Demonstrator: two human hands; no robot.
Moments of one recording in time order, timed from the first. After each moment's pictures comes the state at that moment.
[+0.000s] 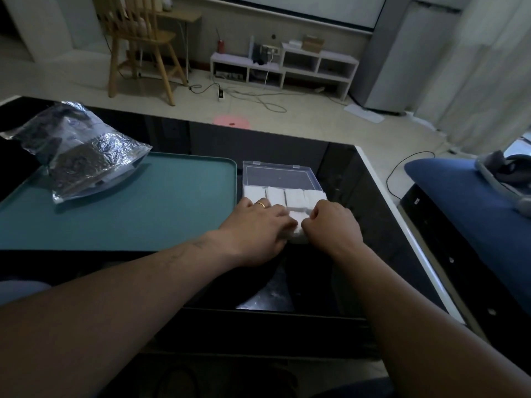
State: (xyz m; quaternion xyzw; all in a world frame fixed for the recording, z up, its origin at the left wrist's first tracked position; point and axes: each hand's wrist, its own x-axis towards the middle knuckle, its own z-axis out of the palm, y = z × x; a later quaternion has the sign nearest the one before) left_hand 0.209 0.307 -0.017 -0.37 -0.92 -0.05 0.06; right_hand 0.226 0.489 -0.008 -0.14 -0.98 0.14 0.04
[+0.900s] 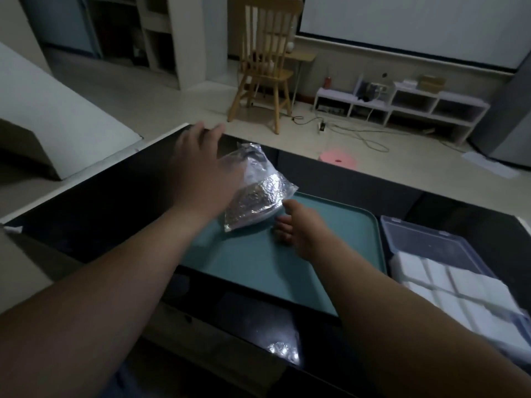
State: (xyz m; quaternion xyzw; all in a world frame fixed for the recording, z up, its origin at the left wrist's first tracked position) left_hand 0.136 -0.032 0.034 0.10 -0.90 -0.25 0.34; right_hand 0.100 0.162 -0.014 -0.09 -0.64 0.74 -0.20
